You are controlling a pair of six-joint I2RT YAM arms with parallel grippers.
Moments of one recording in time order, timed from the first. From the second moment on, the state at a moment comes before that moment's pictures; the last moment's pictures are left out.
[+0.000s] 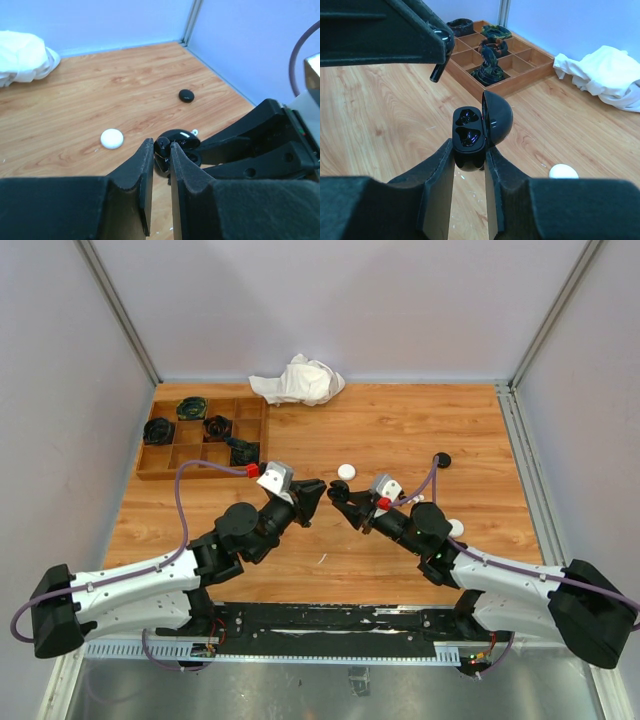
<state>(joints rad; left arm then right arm) -1.10 0.91 0.56 0.41 -0.48 -0.20 0.88 1.07 0.33 0.83 -0.10 -0.07</state>
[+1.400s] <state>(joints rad) -1.13 1.01 0.54 0.58 -0.48 -0.13 0.92 1.08 0.36 0.87 -0.07 0.02</state>
